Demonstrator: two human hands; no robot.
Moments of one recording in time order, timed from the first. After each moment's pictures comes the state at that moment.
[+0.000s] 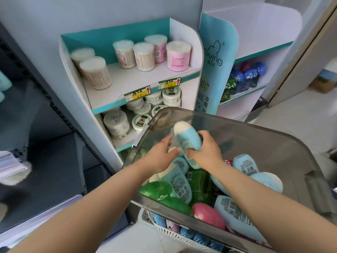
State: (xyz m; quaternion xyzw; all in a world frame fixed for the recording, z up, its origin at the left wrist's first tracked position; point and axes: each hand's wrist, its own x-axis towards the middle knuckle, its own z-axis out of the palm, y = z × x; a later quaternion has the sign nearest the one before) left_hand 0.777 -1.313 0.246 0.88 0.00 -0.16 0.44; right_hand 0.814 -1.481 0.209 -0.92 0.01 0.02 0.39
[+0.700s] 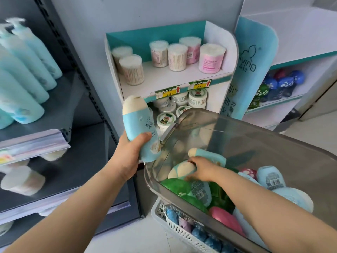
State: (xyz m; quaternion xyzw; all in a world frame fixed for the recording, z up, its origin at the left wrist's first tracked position) left_hand 0.714 -1.223 0.285 0.60 0.15 0.06 0.78; right_hand 0.816 -1.432 0.163 -0.90 -0.19 0.33 0.23
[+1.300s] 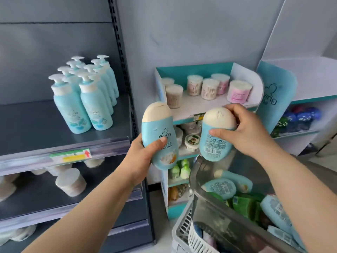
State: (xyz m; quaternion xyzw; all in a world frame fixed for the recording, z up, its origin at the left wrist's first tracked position) left_hand 0.642 -1.142 0.341 0.61 0.09 0.10 0.78; right_hand 0.754 -1.371 0.396 -0.85 -0.24 -0.05 0.46
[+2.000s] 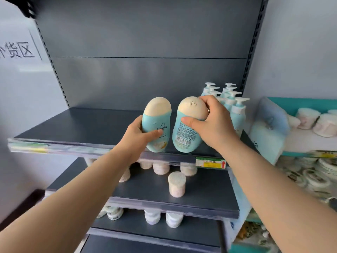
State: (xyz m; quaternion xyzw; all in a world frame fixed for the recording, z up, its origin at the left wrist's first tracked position) left_hand 0.444 -0.840 0.410 0.71 0.19 0.30 0.61; right_hand 0.566 -1.003 0.456 -0.75 -0.39 -0.08 0.53
